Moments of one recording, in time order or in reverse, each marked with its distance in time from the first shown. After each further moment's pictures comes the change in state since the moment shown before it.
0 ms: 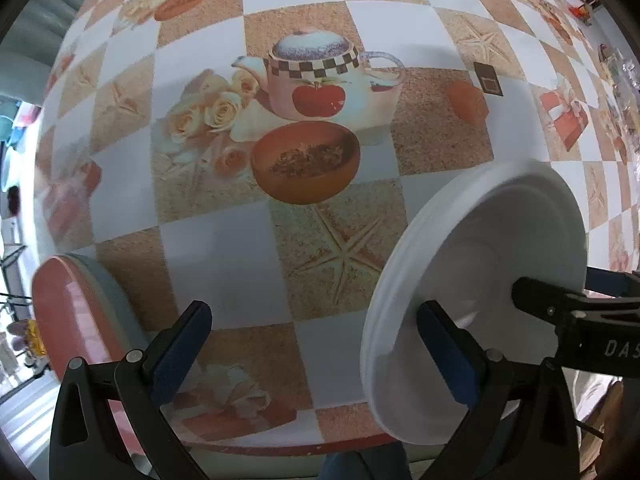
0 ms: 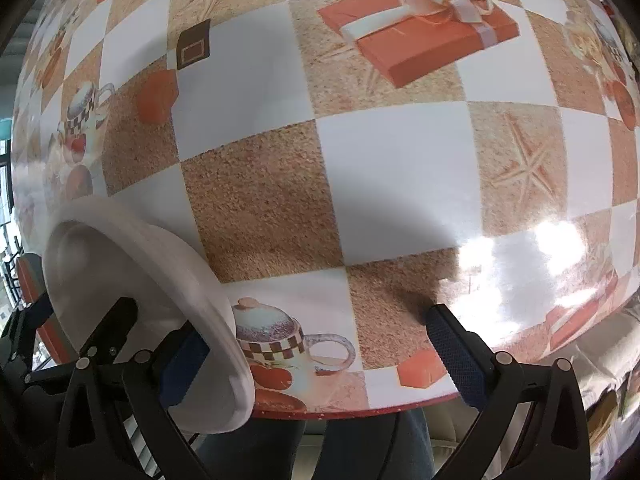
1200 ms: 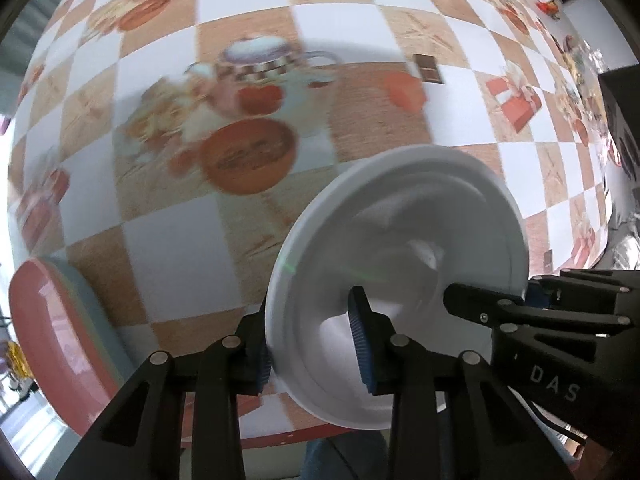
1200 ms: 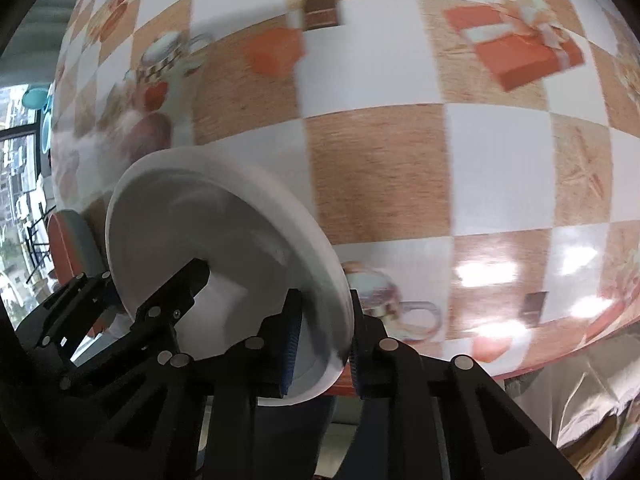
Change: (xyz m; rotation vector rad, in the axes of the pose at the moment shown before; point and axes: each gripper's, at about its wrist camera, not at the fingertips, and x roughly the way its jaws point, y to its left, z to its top) left arm 0.018 0.001 0.010 0.052 -0.004 -0.114; right arm 0.001 0.054 -0.002 -0.118 0.038 0.093
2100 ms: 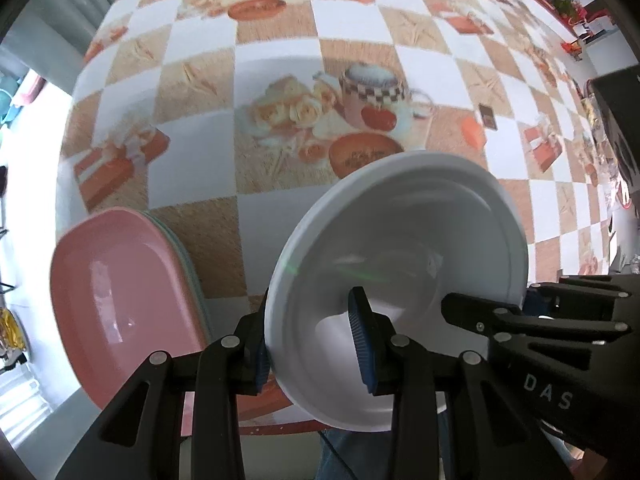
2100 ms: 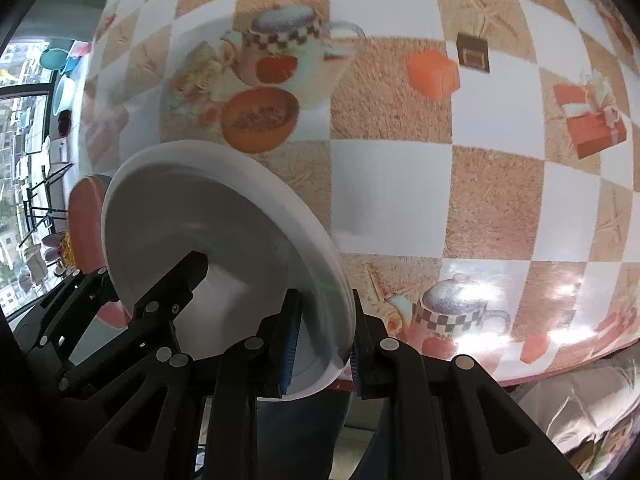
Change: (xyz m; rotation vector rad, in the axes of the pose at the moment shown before) left arm -0.047 0.050 -0.030 -0.114 -0.091 0.022; right arm -0.018 0.067 0.002 -0.117 -0.013 -0.023
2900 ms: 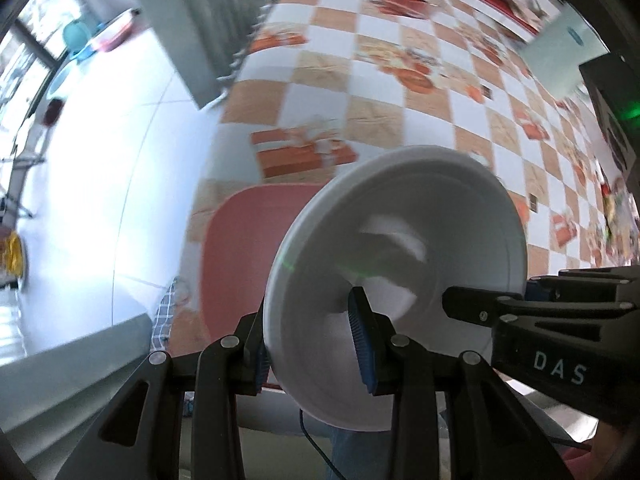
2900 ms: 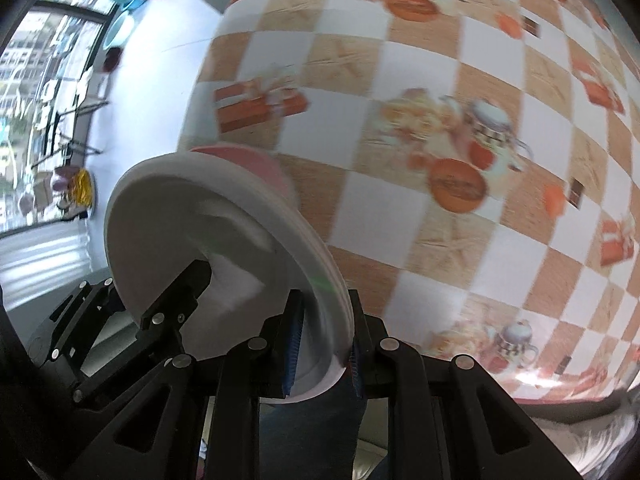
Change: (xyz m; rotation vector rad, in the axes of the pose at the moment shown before) left arm -0.074 0.113 -0.055 -0.292 -0.131 0.056; right arm -0.017 0.139 -0.008 -0.296 -0.009 -0.019
